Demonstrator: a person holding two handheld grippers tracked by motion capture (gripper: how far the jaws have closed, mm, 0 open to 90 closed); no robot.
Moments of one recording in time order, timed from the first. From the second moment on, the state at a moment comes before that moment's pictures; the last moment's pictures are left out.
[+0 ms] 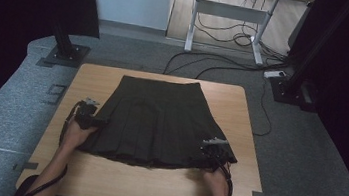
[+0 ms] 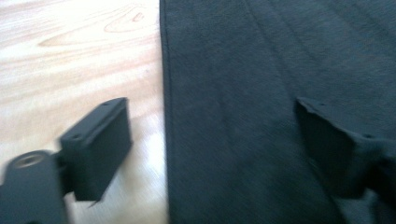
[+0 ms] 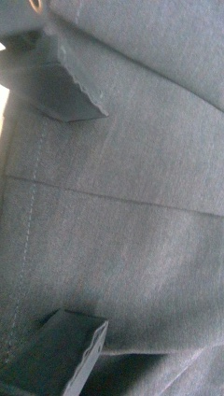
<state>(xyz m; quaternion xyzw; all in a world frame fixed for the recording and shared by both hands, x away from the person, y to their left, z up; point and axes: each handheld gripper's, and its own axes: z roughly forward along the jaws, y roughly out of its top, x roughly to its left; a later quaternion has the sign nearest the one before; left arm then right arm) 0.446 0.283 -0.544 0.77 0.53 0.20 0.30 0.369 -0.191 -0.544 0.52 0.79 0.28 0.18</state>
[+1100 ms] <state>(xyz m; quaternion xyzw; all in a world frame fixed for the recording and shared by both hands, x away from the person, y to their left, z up) 0.398 0.249 -0.520 0.80 0.48 0.16 0.31 0.409 -0.250 -0.554 0.50 0.77 0.32 0.21</state>
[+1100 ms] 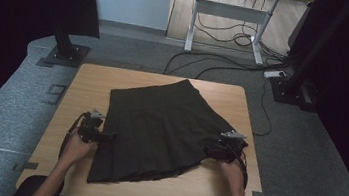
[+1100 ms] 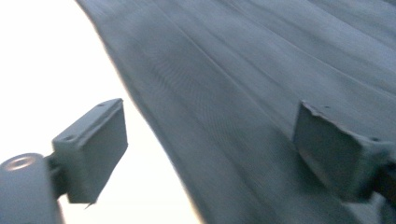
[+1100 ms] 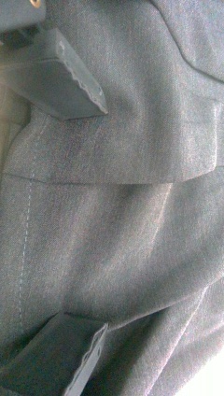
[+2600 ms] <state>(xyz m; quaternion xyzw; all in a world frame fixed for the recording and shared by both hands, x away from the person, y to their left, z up) 0.541 0.265 -0.547 0.77 0.53 0.19 0.30 0.405 -0.249 -0.553 0.50 0.78 0.32 0.21</state>
